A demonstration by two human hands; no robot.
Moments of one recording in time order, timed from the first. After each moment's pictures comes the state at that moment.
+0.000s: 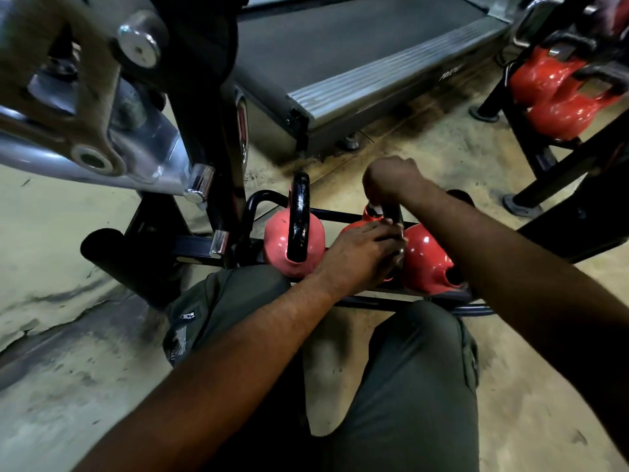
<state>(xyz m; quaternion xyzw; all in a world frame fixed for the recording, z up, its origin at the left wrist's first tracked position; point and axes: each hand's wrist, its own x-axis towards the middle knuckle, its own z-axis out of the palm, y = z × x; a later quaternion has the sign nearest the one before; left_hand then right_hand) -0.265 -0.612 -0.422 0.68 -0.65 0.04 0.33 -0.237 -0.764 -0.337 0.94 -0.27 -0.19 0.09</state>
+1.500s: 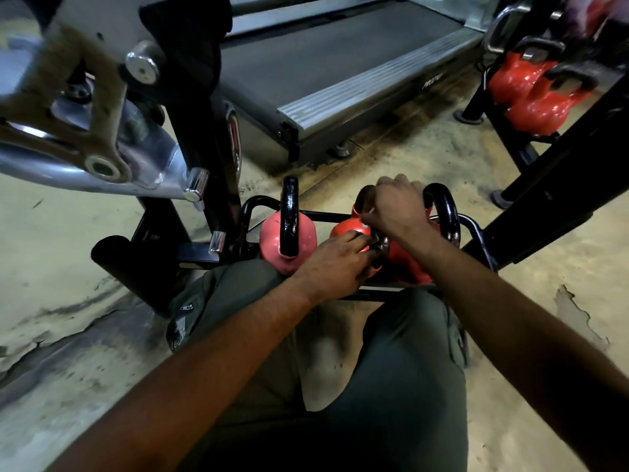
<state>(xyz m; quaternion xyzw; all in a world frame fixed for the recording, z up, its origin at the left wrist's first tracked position) -0.272 -0.574 -0.411 0.70 -0.68 0.06 0.21 -0.310 -0.727 -0.352 0.96 -0.28 0.04 0.07</state>
